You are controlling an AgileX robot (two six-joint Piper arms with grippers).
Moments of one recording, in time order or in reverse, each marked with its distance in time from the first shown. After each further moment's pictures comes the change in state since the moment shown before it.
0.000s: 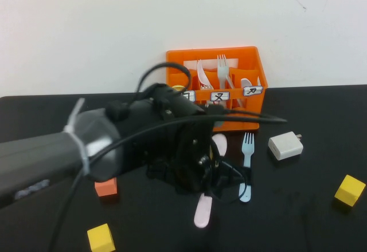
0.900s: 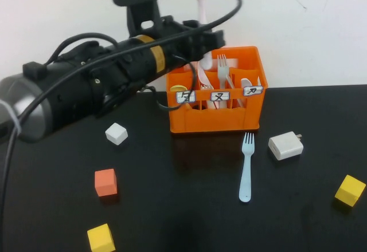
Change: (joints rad) right arm 0.000 0.000 0.004 0.003 -0.016 0.000; left arm 0.265 -0.064 0.009 0.564 -0.940 -0.373
